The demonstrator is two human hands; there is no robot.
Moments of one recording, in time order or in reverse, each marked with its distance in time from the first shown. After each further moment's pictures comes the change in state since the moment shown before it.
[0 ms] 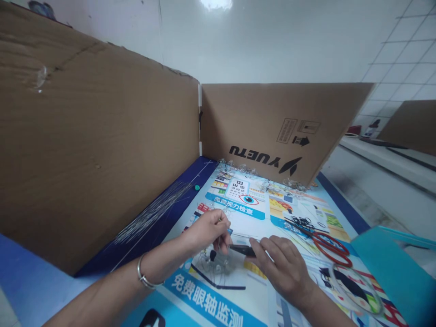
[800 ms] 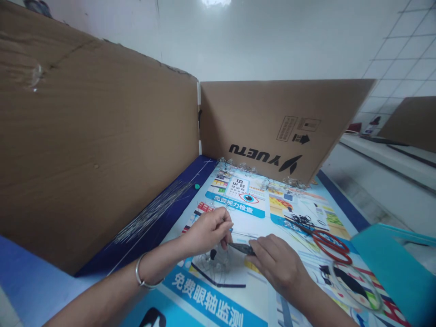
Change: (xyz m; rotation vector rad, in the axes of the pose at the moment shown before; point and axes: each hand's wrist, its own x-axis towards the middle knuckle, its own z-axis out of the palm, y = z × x) left_hand -0.004 -0.002 -0.004 0.351 -0.002 0.242; right_hand 0.008 -0.003 0.000 0.195 -0.115 0.093
